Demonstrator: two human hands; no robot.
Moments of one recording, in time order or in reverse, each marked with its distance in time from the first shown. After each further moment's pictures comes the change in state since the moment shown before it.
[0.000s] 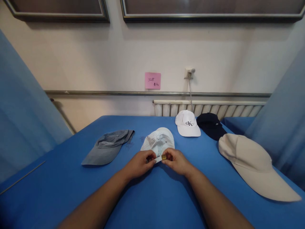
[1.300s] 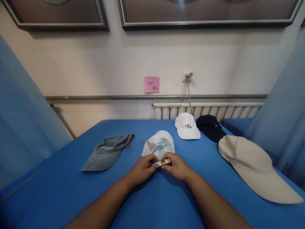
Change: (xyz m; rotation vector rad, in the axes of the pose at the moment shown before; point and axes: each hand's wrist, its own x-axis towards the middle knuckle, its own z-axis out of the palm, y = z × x) left_hand 0.001 -0.002 0.014 -0.142 0.056 0.039; right_hand -0.001 -0.009 0.004 -0.026 -0.003 -0.014
